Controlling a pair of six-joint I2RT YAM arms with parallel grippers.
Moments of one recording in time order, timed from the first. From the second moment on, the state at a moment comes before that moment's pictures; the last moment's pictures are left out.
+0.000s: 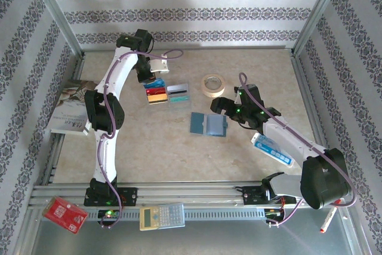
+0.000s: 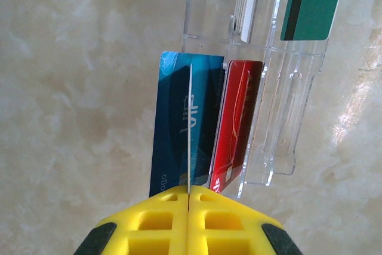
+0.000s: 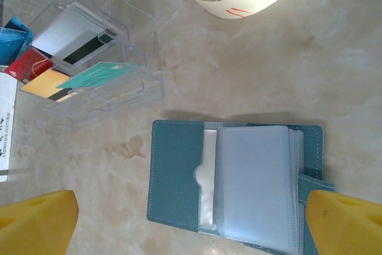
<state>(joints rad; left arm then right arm) -0.19 2.25 2.32 -1.43 0.12 1.06 0.36 1.27 0.79 -0.31 -0.27 0.69</state>
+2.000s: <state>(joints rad) -0.11 0.89 0.45 0.08 -0.57 -0.22 0.05 1.00 0.65 -0.11 0.42 0.33</state>
